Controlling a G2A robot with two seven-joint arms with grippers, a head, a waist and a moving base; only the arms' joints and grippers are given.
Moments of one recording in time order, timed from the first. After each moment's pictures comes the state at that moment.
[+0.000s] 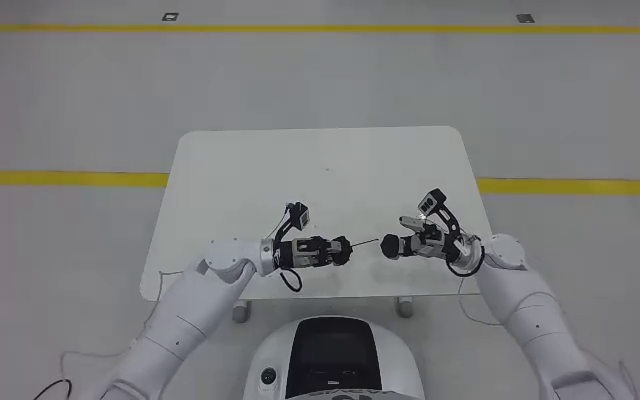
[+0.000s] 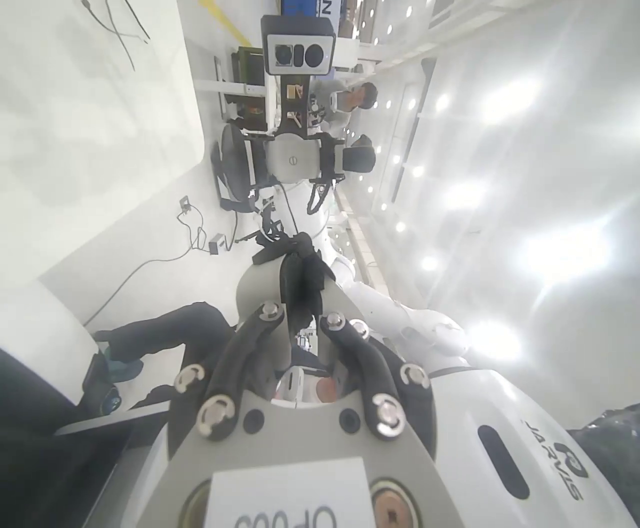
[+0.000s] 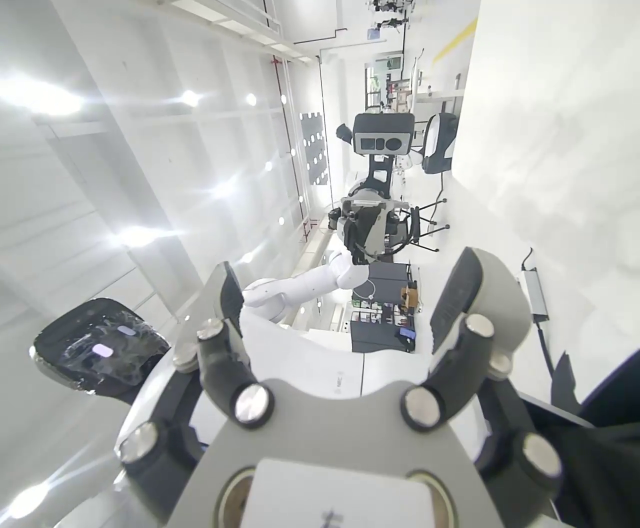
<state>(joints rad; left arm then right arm) 1.23 -1.19 -0.98 -1.34 -0.51 -0.15 -1.04 -1.22 -1.12 1.20 -1.03 0.72 -0.30 1.39</state>
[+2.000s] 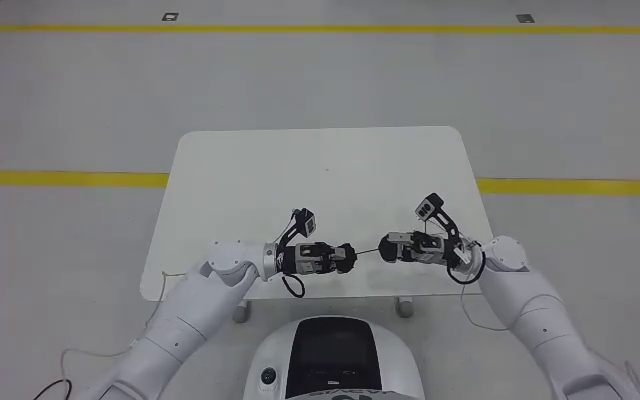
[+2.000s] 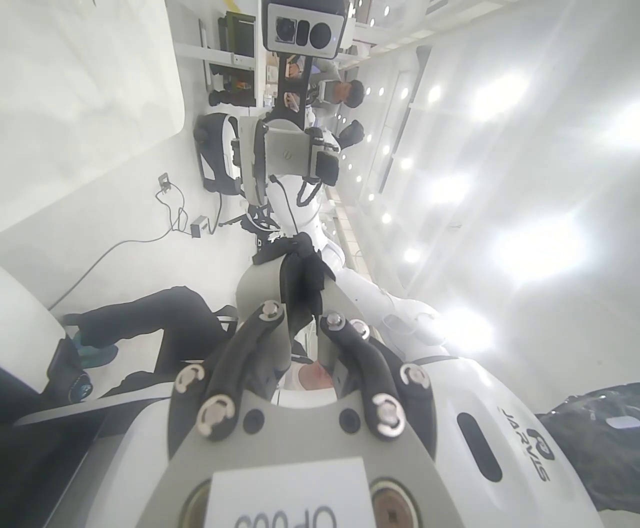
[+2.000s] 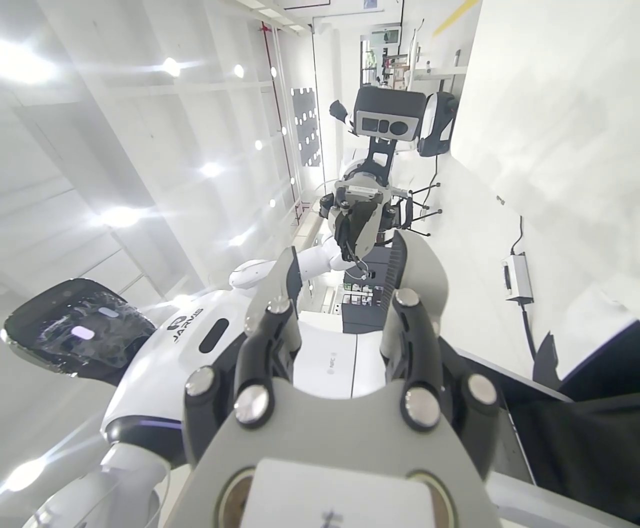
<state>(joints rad) 1.22 -1.17 -0.93 -1.36 -0.59 -0.12 -1.06 -1.22 -1.05 1.11 -1.09 0.78 -0.34 1.39</state>
